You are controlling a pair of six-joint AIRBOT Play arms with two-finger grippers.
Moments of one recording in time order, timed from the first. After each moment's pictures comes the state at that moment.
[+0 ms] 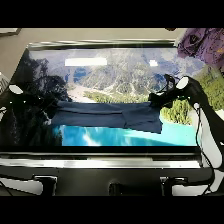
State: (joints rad) left arm 0.22 -1.68 1.33 1.06 -1.12 -1.60; right arm -0.01 -1.63 1.38 -1.17 1.16 1.59
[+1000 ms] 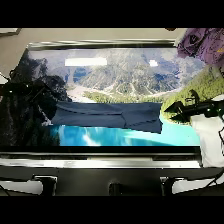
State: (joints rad) left arm 0.26 -1.61 1.49 1.07 -1.15 -1.64; right arm -0.47 -1.70 1.23 -0.82 1.39 1.22
